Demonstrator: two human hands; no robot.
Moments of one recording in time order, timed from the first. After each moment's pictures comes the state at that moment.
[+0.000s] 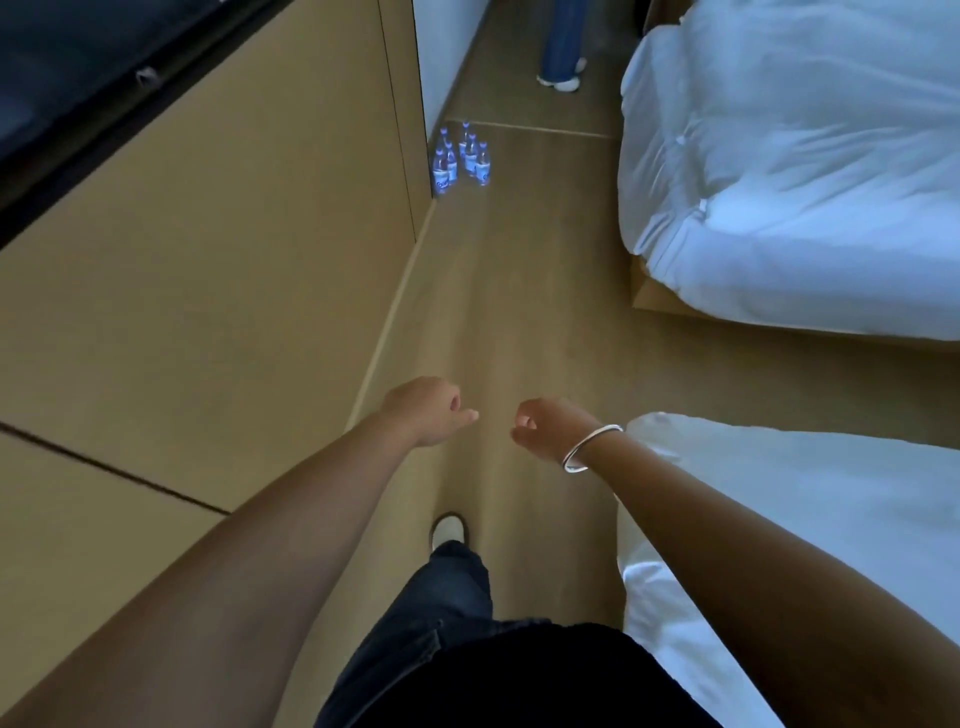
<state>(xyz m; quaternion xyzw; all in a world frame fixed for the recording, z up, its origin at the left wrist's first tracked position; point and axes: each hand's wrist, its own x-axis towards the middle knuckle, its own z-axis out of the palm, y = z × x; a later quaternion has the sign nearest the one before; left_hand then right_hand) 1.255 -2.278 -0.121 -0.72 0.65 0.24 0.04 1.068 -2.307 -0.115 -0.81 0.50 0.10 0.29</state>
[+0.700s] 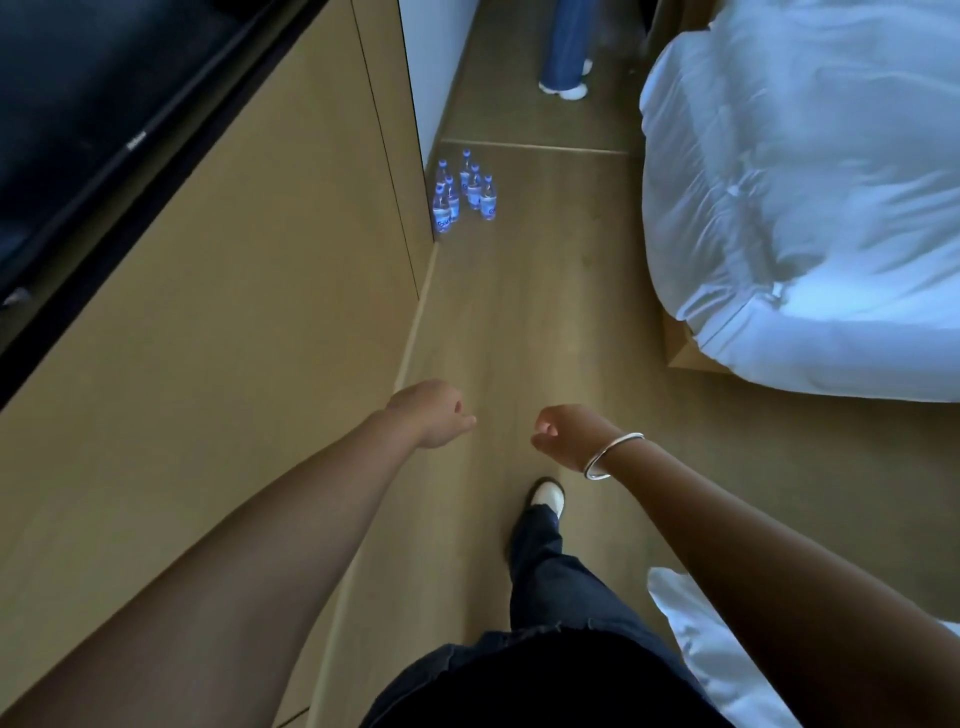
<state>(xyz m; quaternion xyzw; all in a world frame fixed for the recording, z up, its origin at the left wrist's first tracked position) 1.394 -2.603 -0.118 -0.70 0.65 0.28 0.10 1.192 -2.622 -0.119 -0.79 0.52 0.11 0.31</state>
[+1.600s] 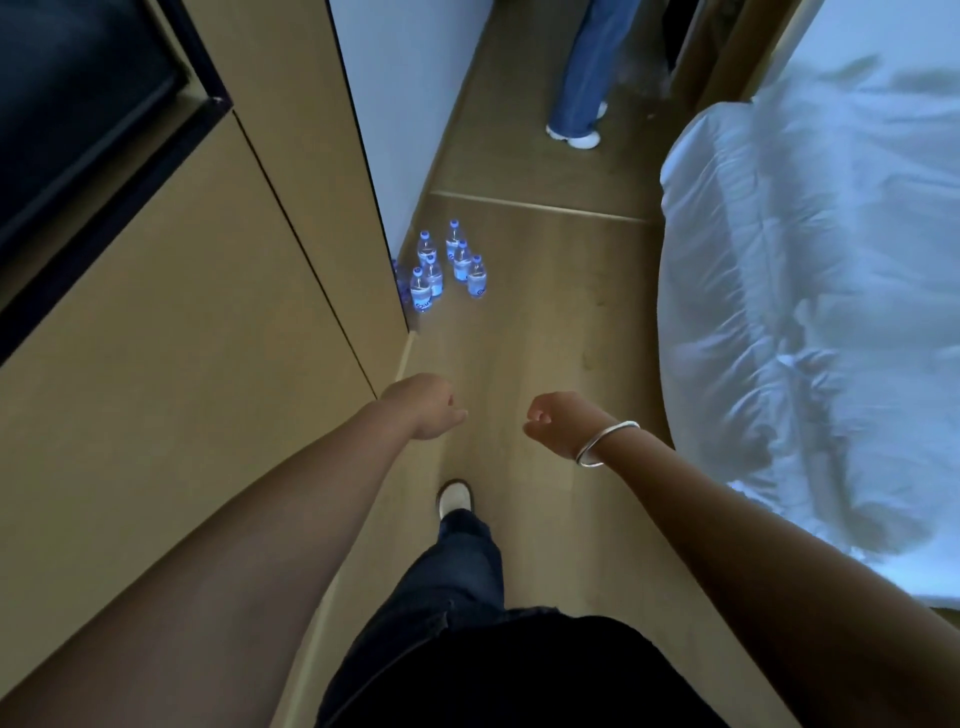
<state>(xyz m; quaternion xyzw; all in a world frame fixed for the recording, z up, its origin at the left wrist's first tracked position) 1.458 -3.087 -0.132 -0.70 0.64 0.29 0.10 1.258 -3.115 -0.122 -0.80 0.51 0.11 0.30</state>
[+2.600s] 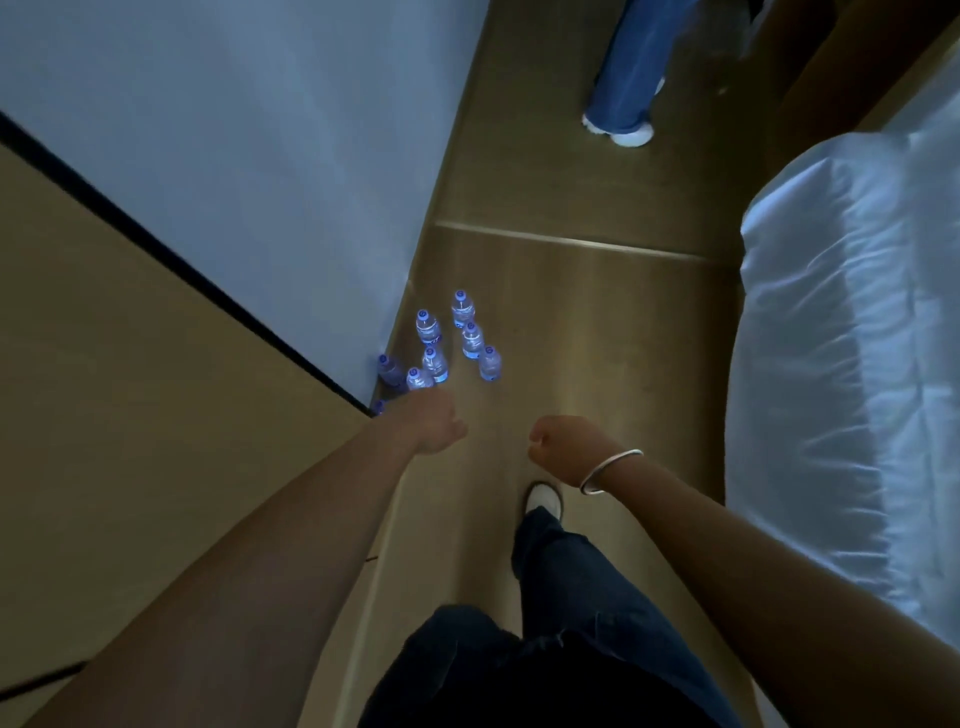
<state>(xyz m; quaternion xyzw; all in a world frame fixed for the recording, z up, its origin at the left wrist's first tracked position) 1.581 -3.577 -0.174 -0.72 0.58 0.36 0.12 1.381 -3.606 -0.191 -0.76 0.50 0.15 0.38</state>
